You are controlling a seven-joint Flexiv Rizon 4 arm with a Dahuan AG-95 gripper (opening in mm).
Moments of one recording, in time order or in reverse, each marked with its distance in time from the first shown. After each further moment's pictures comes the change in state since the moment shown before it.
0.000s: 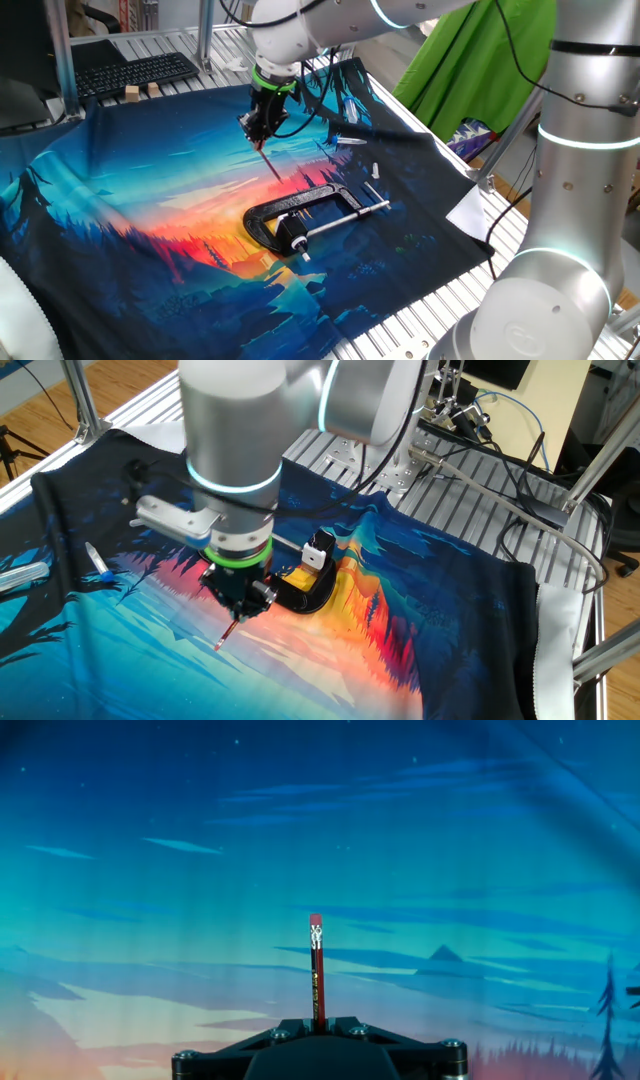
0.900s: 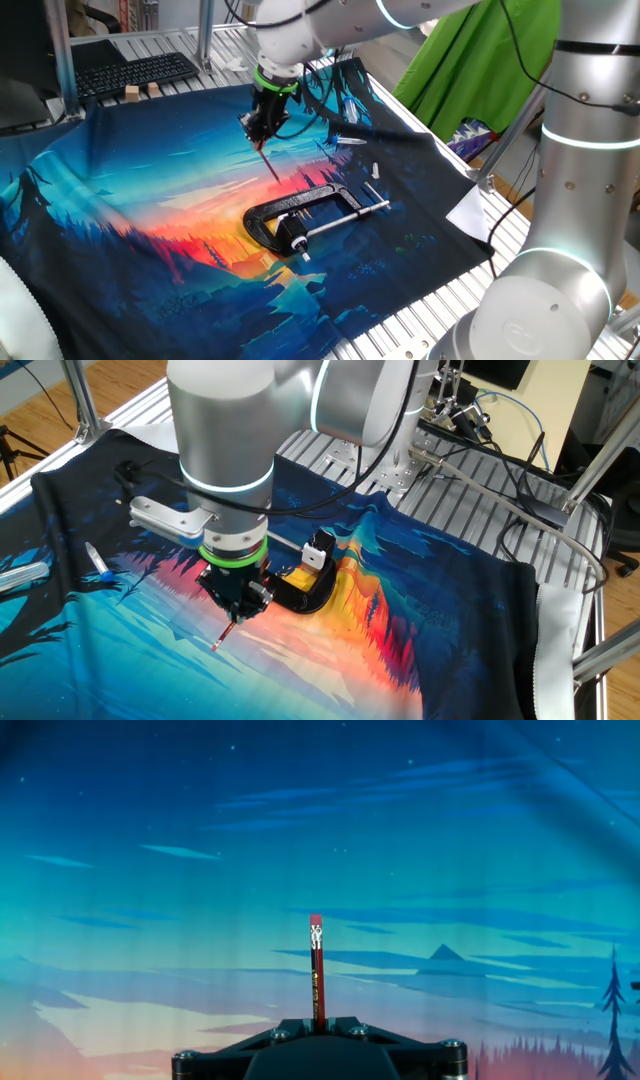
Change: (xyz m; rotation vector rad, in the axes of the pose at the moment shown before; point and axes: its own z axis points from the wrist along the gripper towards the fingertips) arm 0.002 0.000 0.000 -0.015 -0.028 0.043
